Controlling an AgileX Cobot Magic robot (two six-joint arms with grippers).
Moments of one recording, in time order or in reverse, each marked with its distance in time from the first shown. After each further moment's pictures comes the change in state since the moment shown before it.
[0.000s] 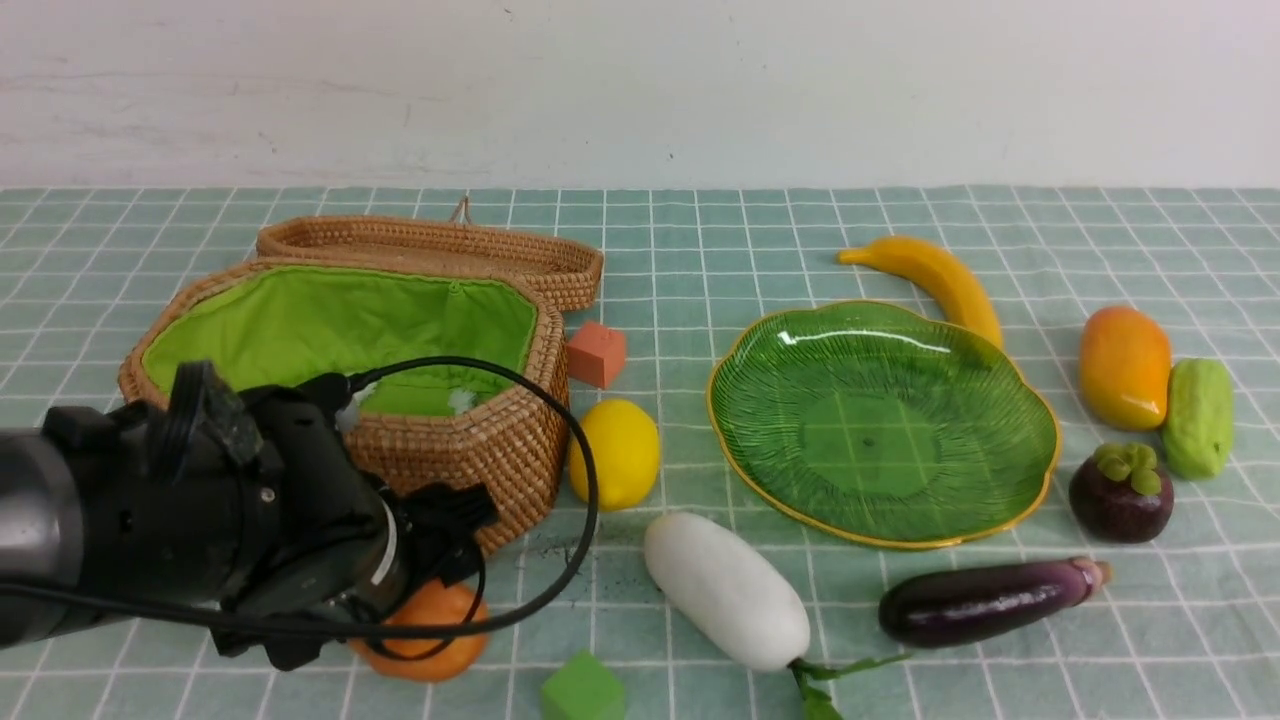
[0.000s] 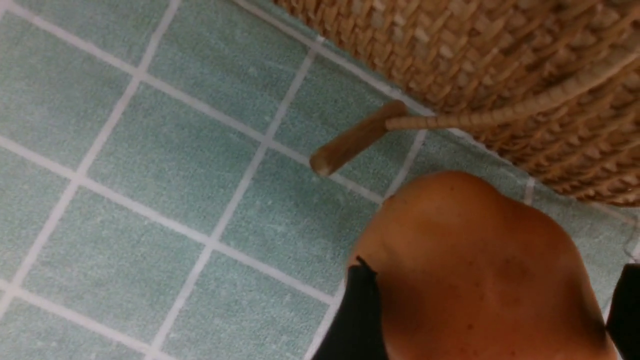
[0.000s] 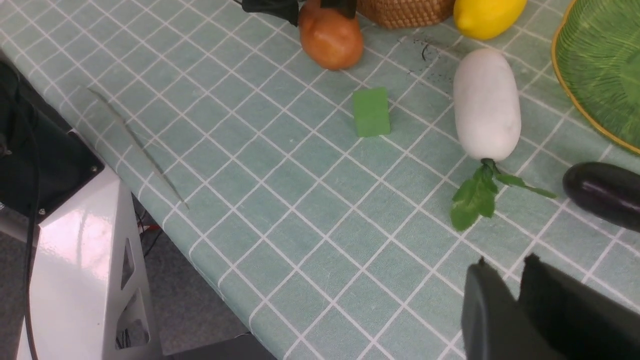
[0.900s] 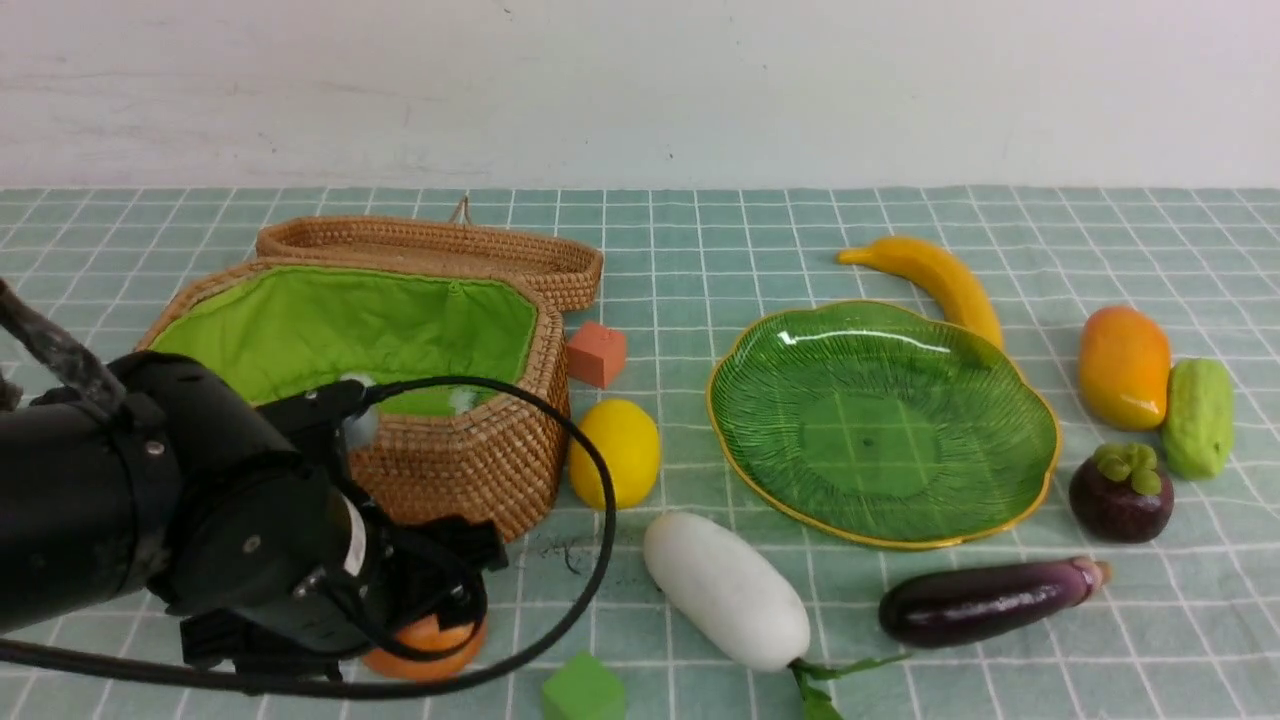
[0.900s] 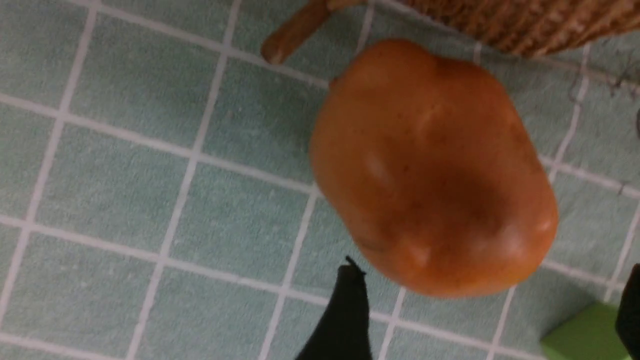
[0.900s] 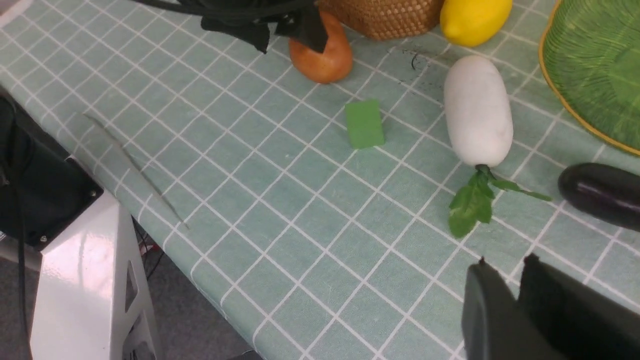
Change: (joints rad) right arm -0.006 0.000 0.000 0.000 -0.023 0.040; left arm 0.001 -0.122 0.003 -0.305 0.057 0.435
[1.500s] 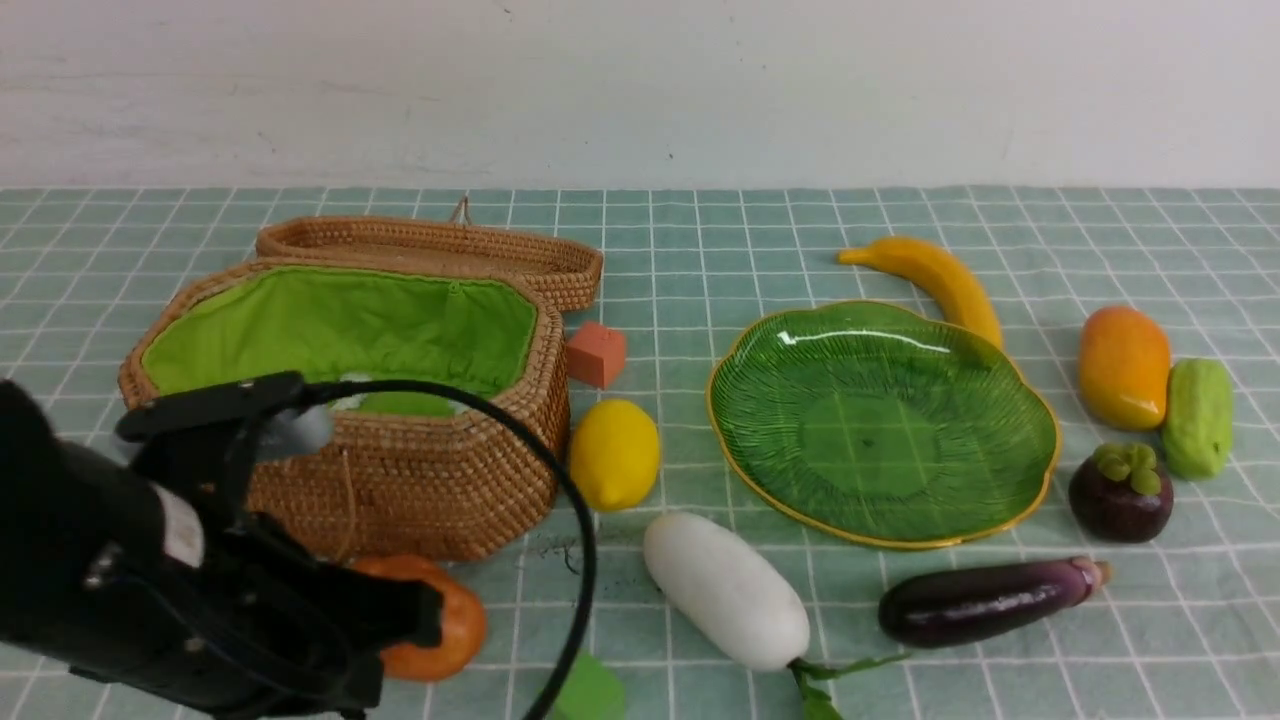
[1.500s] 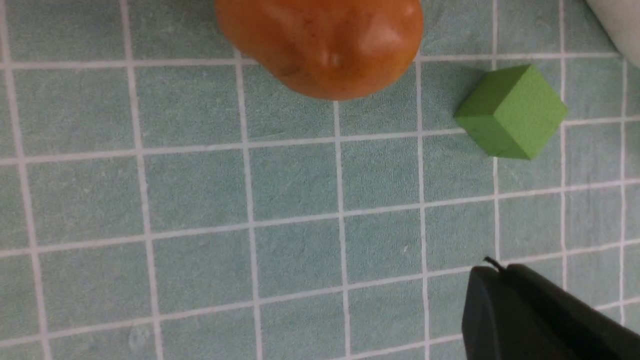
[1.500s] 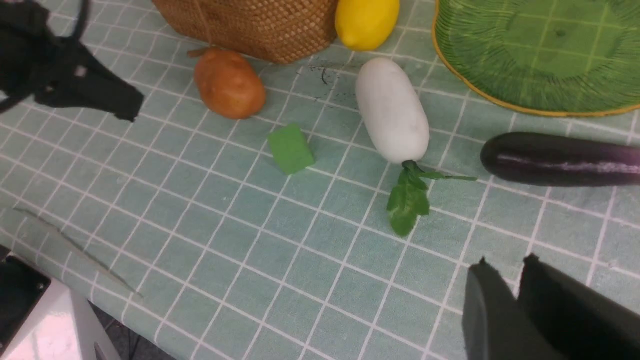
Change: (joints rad) right arm -0.150 0.000 0.000 -0.037 0.002 0.135; left arm 0.039 -0.259 0.012 -0.374 0.231 0.612
